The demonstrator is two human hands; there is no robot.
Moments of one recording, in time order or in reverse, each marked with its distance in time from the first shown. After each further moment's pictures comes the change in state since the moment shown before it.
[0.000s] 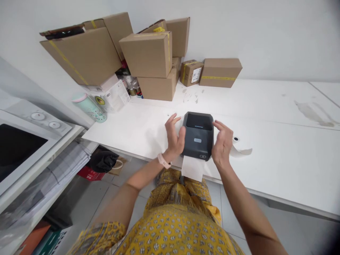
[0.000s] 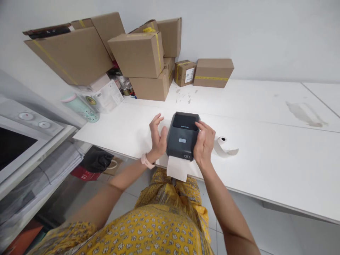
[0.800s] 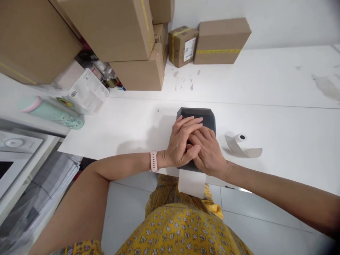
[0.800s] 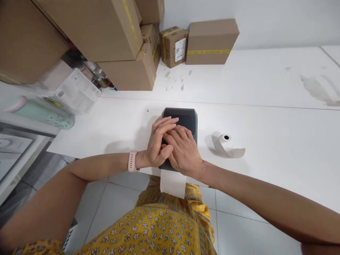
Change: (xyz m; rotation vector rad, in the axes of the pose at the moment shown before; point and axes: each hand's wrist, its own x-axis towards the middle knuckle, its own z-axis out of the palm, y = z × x) left_hand 0.045 -0.011 0.028 0.056 -0.509 0.393; right_hand 0.041 -0.006 0.021 -0.188 -0.617 -0.455
